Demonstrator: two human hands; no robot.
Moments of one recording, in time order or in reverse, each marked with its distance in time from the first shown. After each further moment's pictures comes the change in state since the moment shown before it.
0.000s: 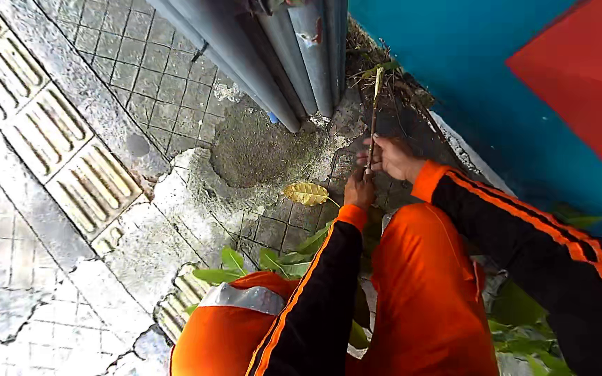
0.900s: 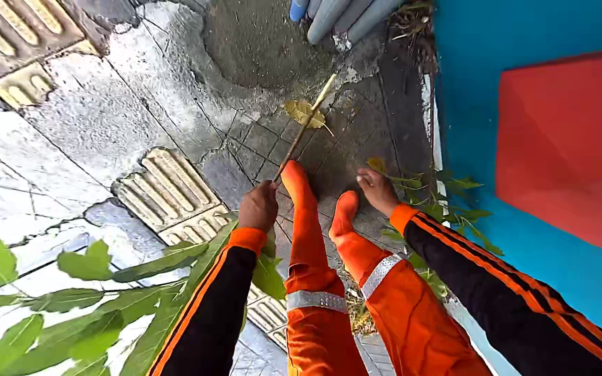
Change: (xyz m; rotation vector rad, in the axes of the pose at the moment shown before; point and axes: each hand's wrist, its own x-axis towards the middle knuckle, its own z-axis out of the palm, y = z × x) left_hand -0.264 -0.069 -0.221 0.569 0.123 -0.247; right_hand -0.228 0.017 0.067 -1.032 -0.215 0.211
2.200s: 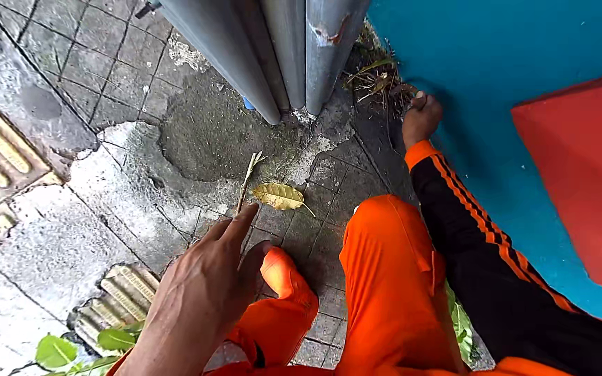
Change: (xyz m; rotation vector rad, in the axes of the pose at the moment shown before) left_hand 0.068 0.152 -0.042 0.387 0.274 0.438; right_hand 0.301 0.051 -0.216 0.303 1.109 0.039
